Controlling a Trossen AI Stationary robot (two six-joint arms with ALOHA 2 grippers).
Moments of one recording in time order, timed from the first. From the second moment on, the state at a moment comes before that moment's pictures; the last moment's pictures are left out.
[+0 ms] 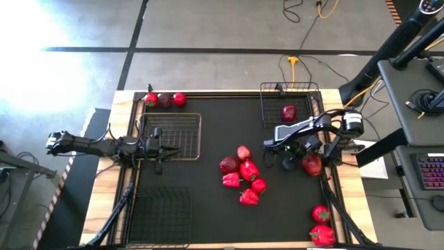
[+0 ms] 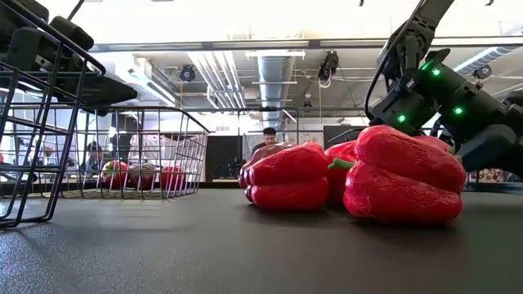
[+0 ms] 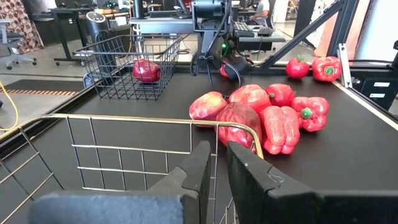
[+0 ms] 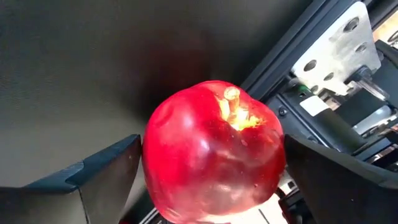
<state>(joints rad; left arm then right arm) -0.13 0.25 0.04 0.07 -0.22 -0.04 -0.14 1.74 0.82 -1.39 -0.18 0.89</state>
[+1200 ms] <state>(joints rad) -0.13 0.25 0.04 0.07 -0.22 -0.04 -0.08 1.72 0.82 -1.40 -0.18 1.00</state>
